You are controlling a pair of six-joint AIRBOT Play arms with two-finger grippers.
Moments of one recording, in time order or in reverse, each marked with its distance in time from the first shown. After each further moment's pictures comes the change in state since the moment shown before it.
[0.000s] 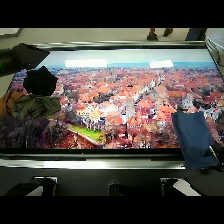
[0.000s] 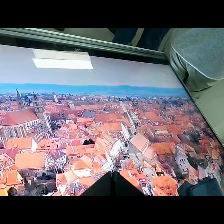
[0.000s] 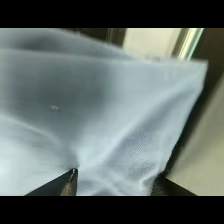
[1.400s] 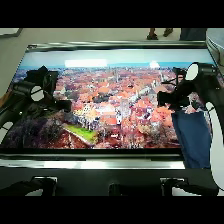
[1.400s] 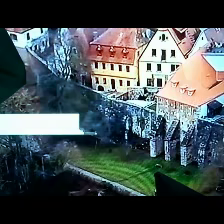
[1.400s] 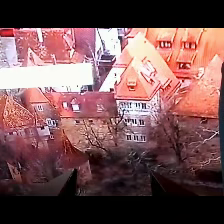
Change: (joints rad) left arm -0.211 -0.236 -0.272 0.759 -0.222 -0.352; right arm 1.030 -0.242 0.687 0.113 0.218 -0.150
